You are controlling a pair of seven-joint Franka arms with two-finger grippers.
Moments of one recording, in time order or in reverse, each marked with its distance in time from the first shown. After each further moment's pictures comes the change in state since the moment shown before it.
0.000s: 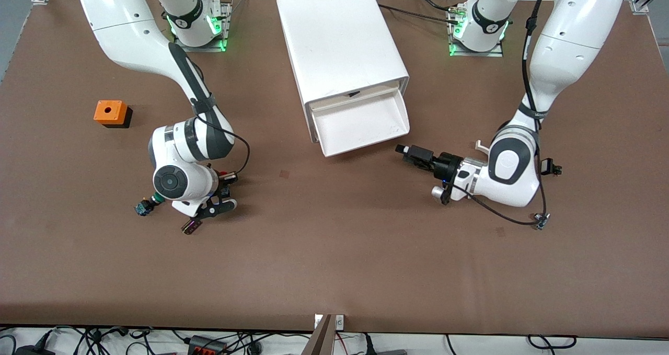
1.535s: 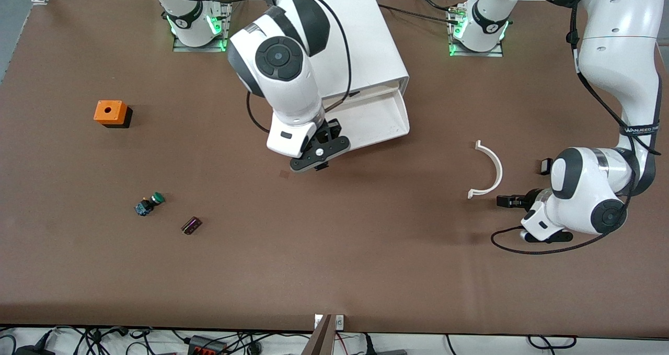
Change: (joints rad) left arm 0.134 0.053 0.035 0.251 1.053 0.146 -0.583; right arm 0.398 -0.050 0.011 0.481 0.005 -0.189 0.327
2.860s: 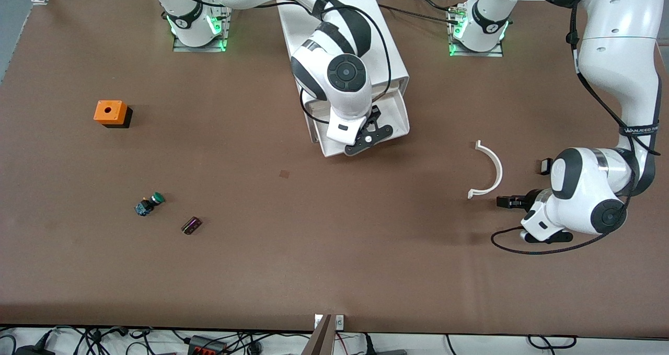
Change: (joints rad) left arm 0.000 0.001 0.000 0.000 0.000 0.006 0.000; right arm 0.098 0.147 0.073 0.002 0.059 -0.006 0.072
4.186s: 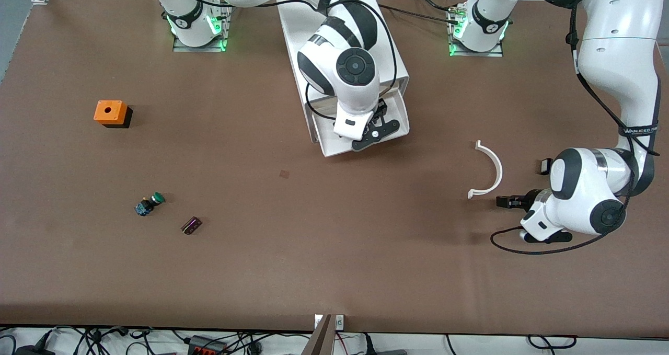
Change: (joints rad) left arm 0.000 0.002 0.000 0.000 0.000 0.000 0.000; right arm 0.017 0.016 -0.019 0.075 0.000 0.002 0.037
